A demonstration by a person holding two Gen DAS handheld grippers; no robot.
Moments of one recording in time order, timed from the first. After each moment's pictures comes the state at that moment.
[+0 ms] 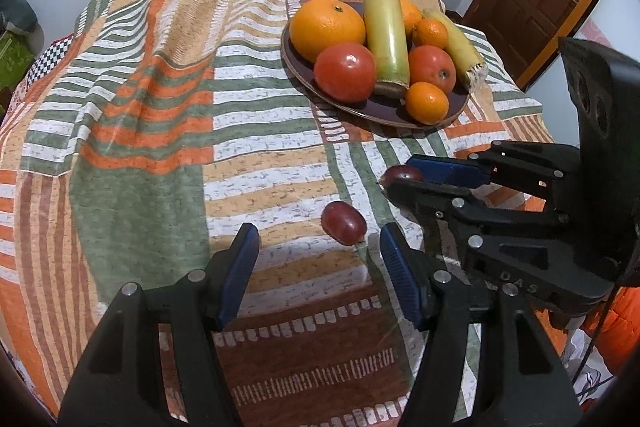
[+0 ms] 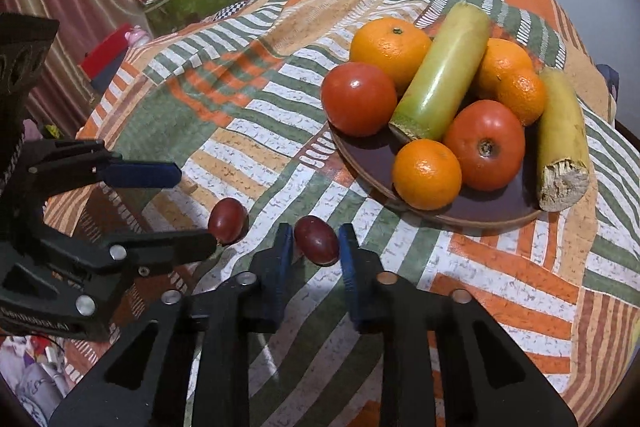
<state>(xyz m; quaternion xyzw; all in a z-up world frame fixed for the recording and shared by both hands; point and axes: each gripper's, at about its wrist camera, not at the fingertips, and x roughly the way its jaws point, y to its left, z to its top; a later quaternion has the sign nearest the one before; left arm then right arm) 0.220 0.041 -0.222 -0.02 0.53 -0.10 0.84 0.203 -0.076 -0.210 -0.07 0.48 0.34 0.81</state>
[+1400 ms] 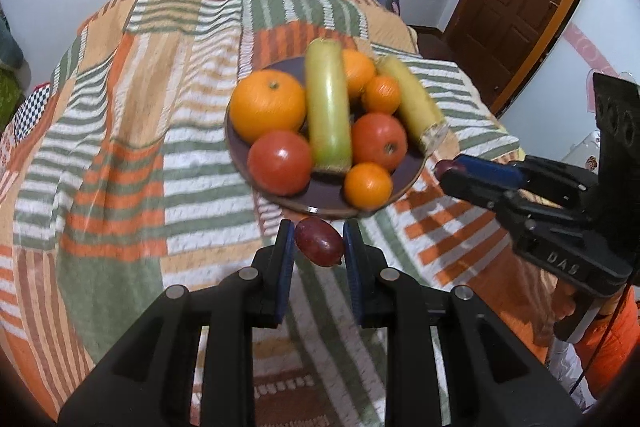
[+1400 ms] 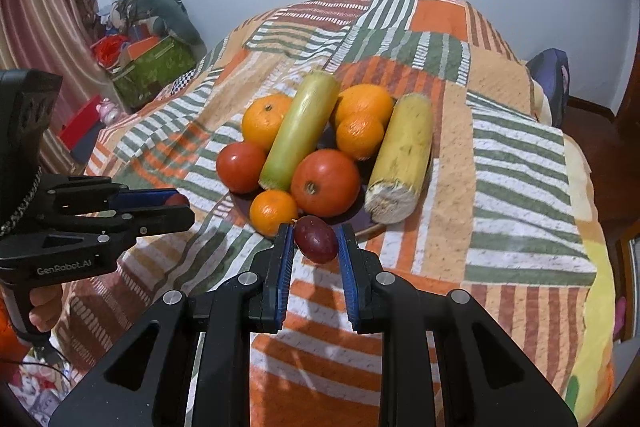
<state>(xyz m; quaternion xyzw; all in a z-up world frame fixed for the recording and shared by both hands) 0.261 -0.001 -0.190 -0.01 0.49 -0.12 0.86 0.218 -0.161 -0.175 0.00 0.42 0.28 0.86</state>
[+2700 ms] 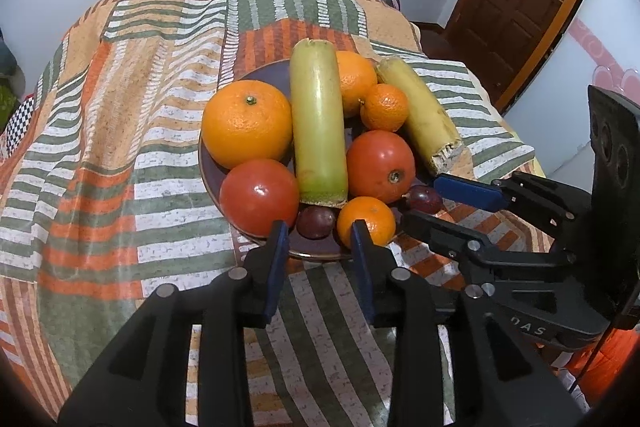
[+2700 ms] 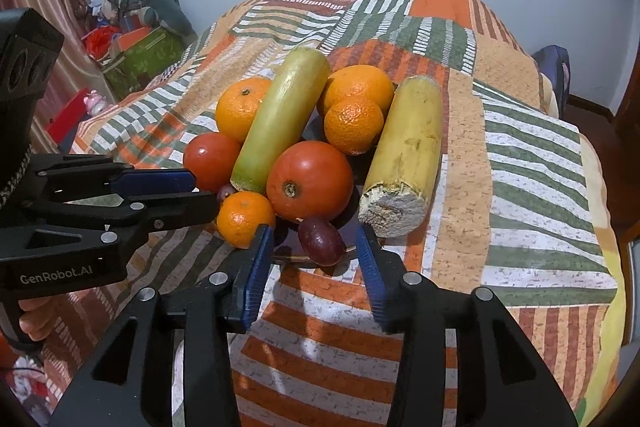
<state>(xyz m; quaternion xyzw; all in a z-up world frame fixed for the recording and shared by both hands) 0.294 -0.017 -0.208 0.00 0.50 -0.12 0.86 0.236 -0.151 -0.200 -0.01 0.44 0.27 0.86</state>
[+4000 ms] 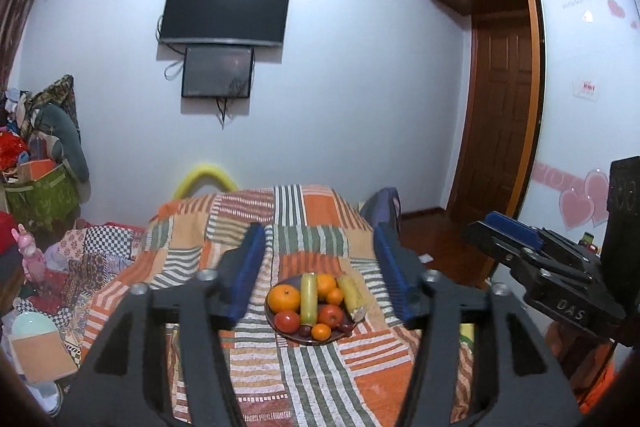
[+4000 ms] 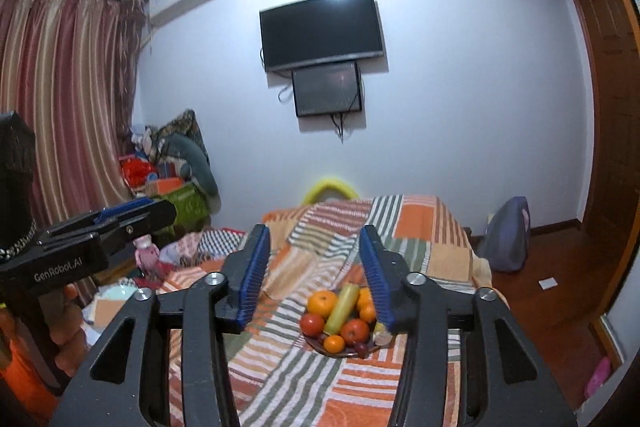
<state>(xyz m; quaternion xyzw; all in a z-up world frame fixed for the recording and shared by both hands) 0.062 -0.007 0.042 -0.03 0.14 -0.06 0.99 0.058 -0.200 0.027 0.05 0.12 0.25 0.96</state>
